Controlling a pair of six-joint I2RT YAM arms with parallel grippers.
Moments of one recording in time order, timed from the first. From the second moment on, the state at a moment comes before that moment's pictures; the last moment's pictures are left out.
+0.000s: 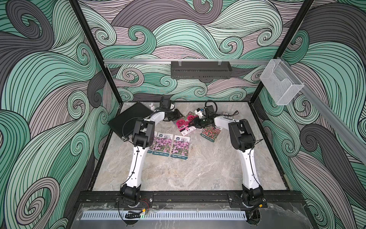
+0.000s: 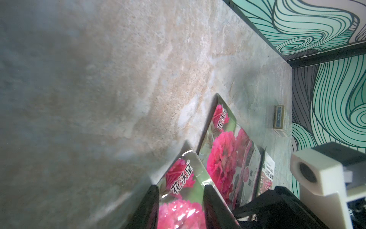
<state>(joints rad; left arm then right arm) -0.27 2.50 1.99 -0.38 0.51 -0.54 0.33 2.38 1.68 -0.21 -0.76 0.44</state>
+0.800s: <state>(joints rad) -0.28 2.21 1.95 -0.46 0.48 -0.56 0.35 2.23 1.62 -0.10 -0.69 0.55</state>
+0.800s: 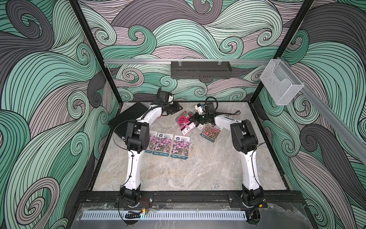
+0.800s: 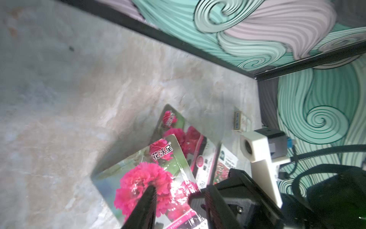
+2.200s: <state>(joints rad) -0.37 1.60 1.30 -0.42 0.31 -0.69 0.53 1.26 0.50 -0.16 -0.12 0.79</state>
